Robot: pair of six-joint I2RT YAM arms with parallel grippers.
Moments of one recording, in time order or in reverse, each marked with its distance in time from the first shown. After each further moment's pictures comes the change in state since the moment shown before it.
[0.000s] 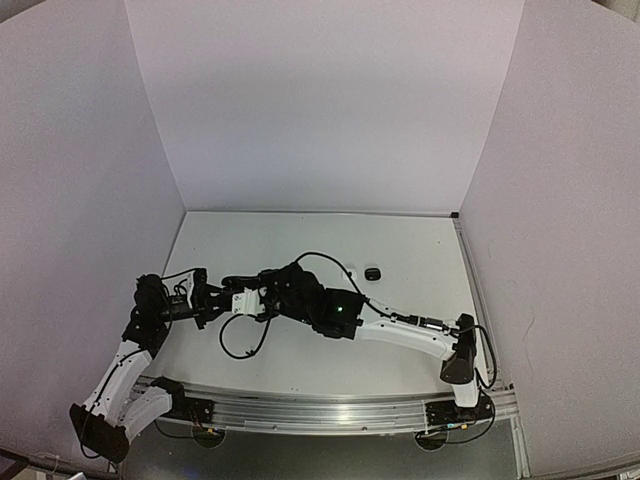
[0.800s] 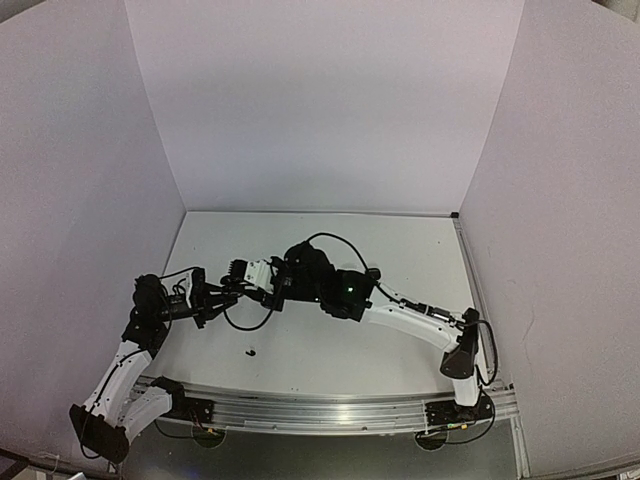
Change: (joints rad) left arm -0.001 -0.003 0.000 0.039 0.005 -0.002; right arm -0.095 -0.003 0.068 -0.109 -0.272 0.449
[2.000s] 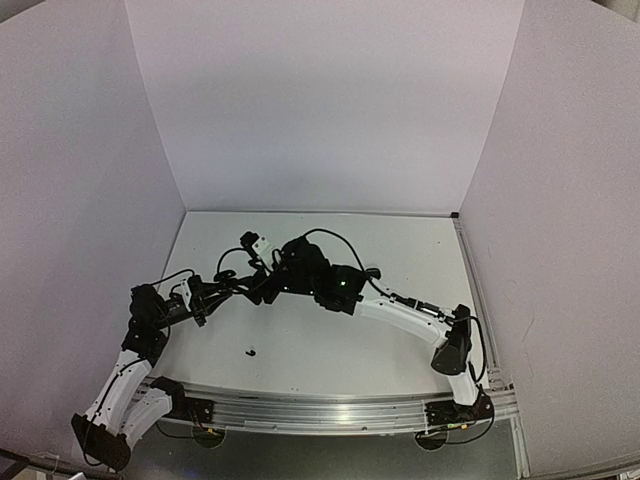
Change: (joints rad) left arm 0.003 -0.084 -0.075 0.070 -0.196 0.178; right arm -0.039 0.074 0.044 0.014 0.008 0.565
